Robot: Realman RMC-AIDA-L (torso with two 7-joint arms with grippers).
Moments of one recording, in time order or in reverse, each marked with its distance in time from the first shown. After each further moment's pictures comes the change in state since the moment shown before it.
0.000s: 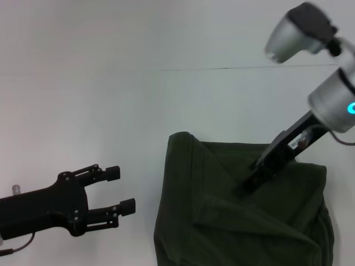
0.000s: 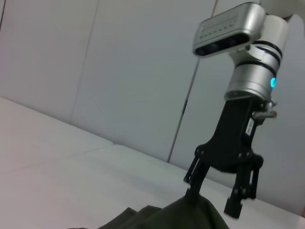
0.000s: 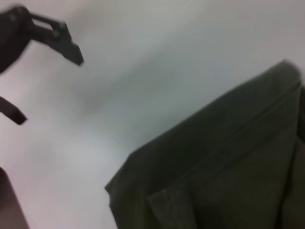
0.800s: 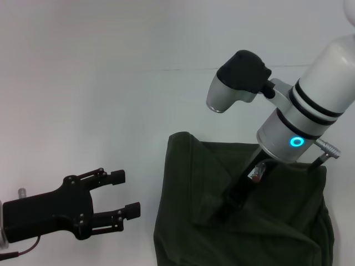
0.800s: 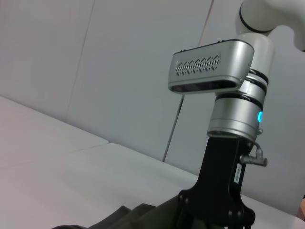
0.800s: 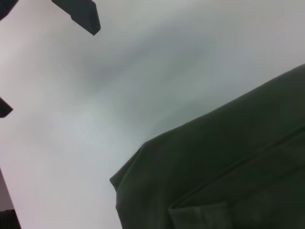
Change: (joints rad) left arm -0.004 -0.003 0.005 -0.031 0.006 -0.007 0.016; right arm 0.053 0.008 -0.300 0.223 0.090 0.232 0.031
